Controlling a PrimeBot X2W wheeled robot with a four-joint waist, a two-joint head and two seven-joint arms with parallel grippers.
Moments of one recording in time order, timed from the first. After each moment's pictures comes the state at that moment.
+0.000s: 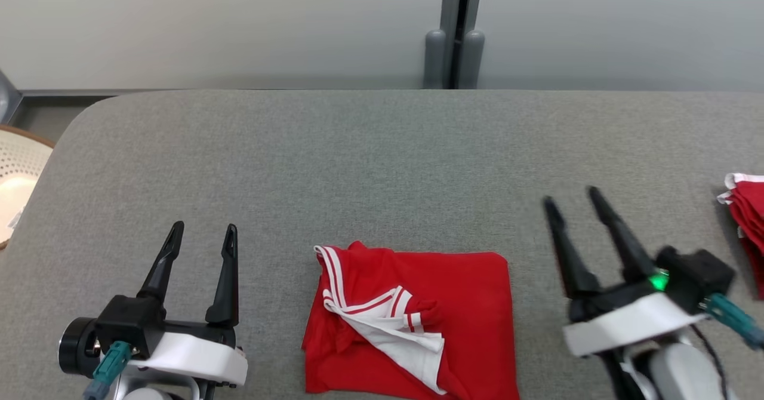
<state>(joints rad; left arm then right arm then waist) -0.08 0.36 -0.39 -0.01 -0.47 0.26 -0.24 -0.20 -0.15 0.31 0.14 0.38 0.13 -0.19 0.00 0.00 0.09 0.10</state>
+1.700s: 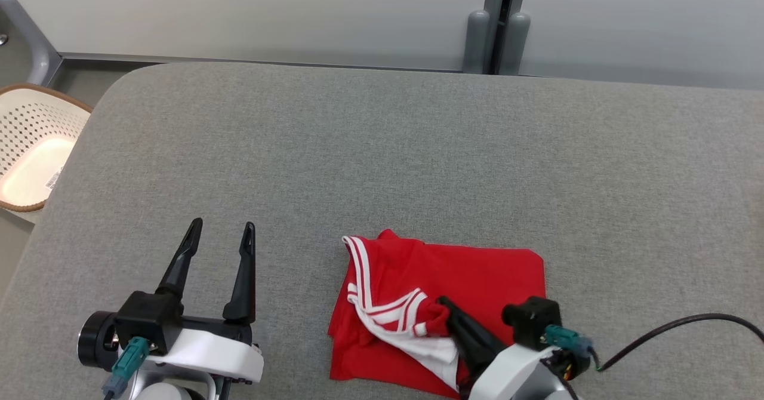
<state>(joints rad) -0.10 0.34 -0.42 0.00 -0.46 0.26 -0.25 -0.21 -0.08 0.56 0.42 0.42 0.13 -0.05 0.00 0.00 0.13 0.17</state>
